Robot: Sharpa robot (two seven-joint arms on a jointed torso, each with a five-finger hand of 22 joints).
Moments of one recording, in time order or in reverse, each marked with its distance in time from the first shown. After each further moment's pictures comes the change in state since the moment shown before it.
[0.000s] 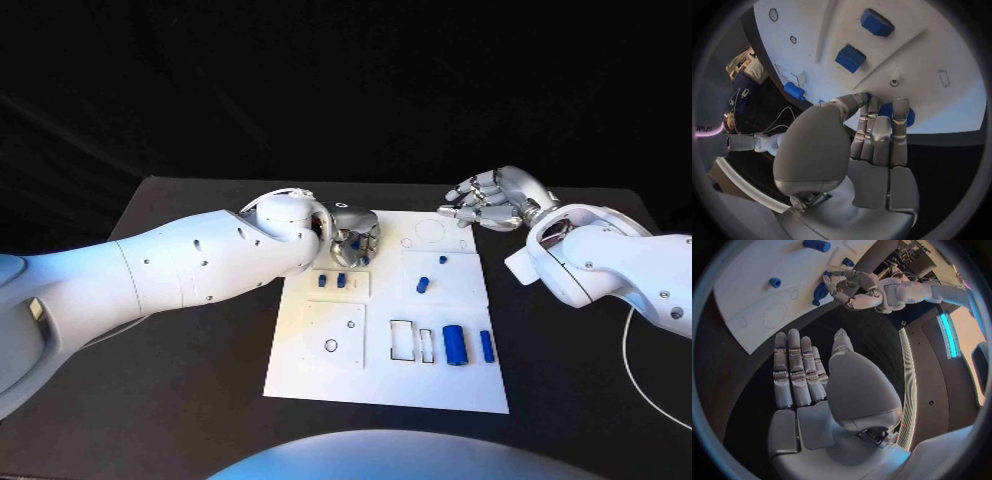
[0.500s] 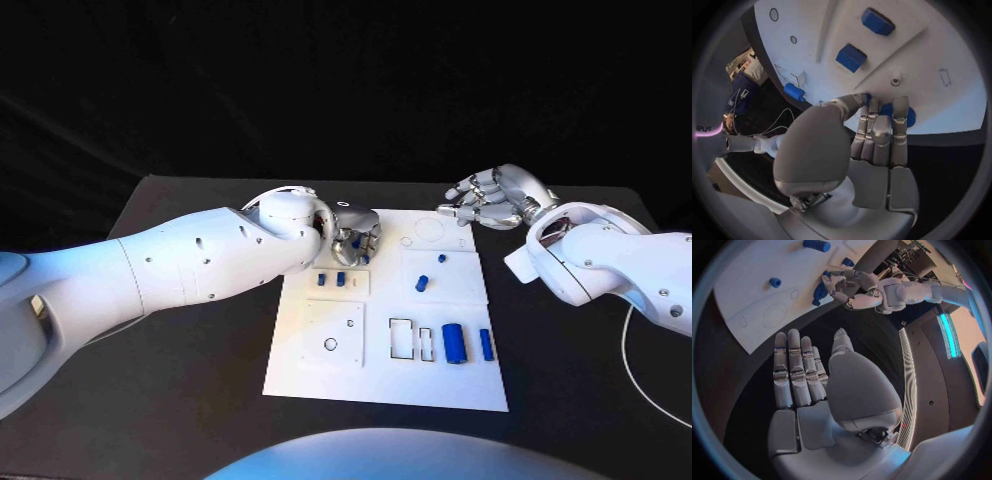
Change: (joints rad) left arm 0.003 0.013 0.002 -0.006 -0.010 0.027 -0.009; left_hand 0.009 -0.011 -0.008 0.014 0.004 -0.022 0.006 0.003 -0.003 -0.022 0.005 0.023 0.000 -0.022 0.006 -0.008 -0.028 0.000 -0.023 0.006 -0.029 -0.043; right arm 0.000 -0.002 0.000 0.001 0.000 0.000 0.000; right_hand 0.005 -0.005 0.000 0.000 0.000 0.000 0.000 0.000 0.000 0.000 0.000 0.004 0.002 0.000 0.000 0.000 0.001 0.000 0.000 0.000 0.000 0.002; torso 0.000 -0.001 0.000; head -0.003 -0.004
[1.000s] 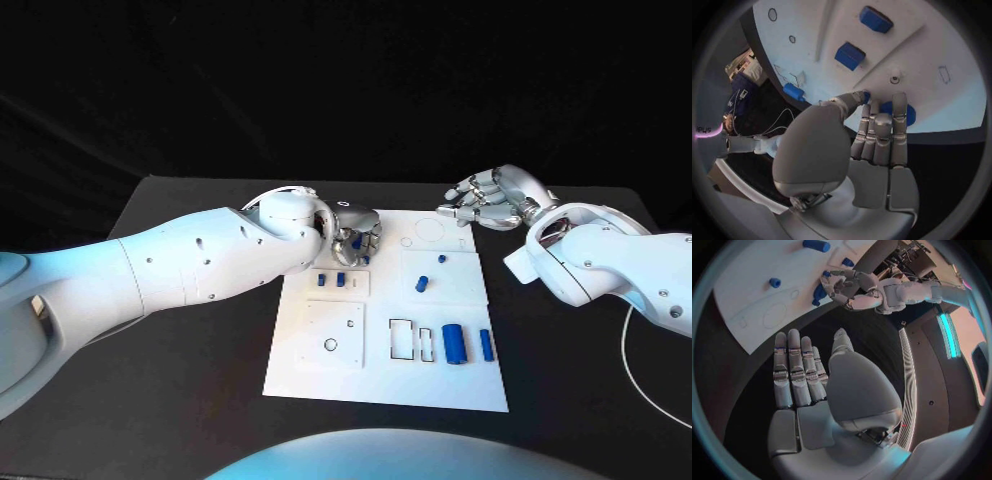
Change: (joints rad) left arm 0.001 0.001 0.001 0.000 -0.007 -0.006 0.000; left_hand -0.010 -0.053 -0.053 0.039 0.005 -0.095 0.022 0.002 0.002 -0.090 0.030 0.013 0.000 -0.061 0.025 -0.050 -0.058 0.000 -0.038 0.019 -0.079 -0.088; right arm 0.000 0.001 0.000 0.001 0.000 0.000 0.000; right_hand 0.000 0.000 0.000 0.000 0.000 0.000 0.000 0.000 0.000 0.000 0.000 0.000 0.000 0.000 0.000 0.000 0.000 0.000 0.000 0.000 0.000 0.000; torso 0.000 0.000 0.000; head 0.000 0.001
